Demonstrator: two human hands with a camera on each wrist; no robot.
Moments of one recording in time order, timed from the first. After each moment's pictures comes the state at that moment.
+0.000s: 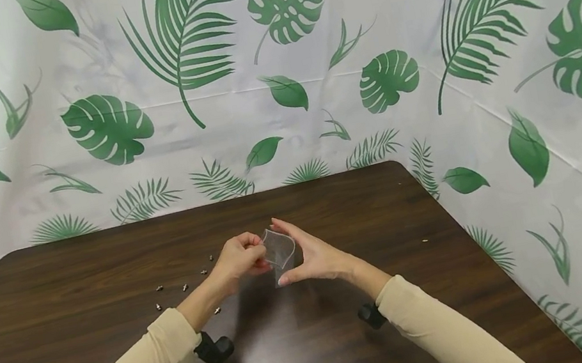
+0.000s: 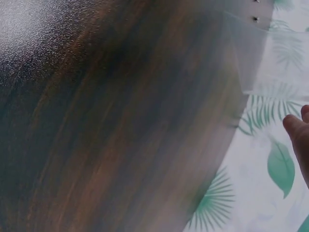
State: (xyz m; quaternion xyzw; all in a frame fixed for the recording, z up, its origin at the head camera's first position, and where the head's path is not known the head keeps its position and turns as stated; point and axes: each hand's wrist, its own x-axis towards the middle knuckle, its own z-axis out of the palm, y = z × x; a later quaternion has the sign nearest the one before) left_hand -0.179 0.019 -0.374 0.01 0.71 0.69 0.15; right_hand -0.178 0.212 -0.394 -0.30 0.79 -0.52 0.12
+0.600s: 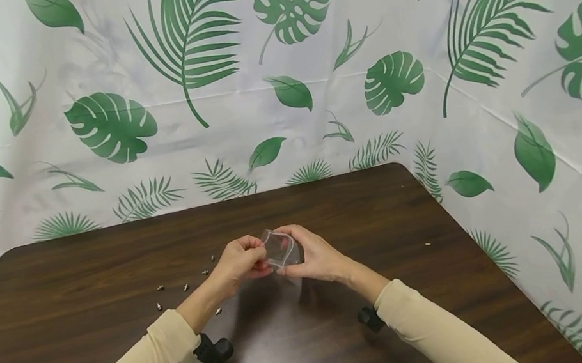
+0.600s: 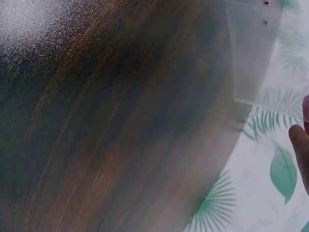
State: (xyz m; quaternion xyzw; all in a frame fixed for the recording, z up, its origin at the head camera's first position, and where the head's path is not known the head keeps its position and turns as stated) left_hand -0.182 0.014 -0.377 0.00 0.69 0.70 0.18; right_hand -0.182 0.205 -0.402 -0.27 0.85 -0.45 0.02
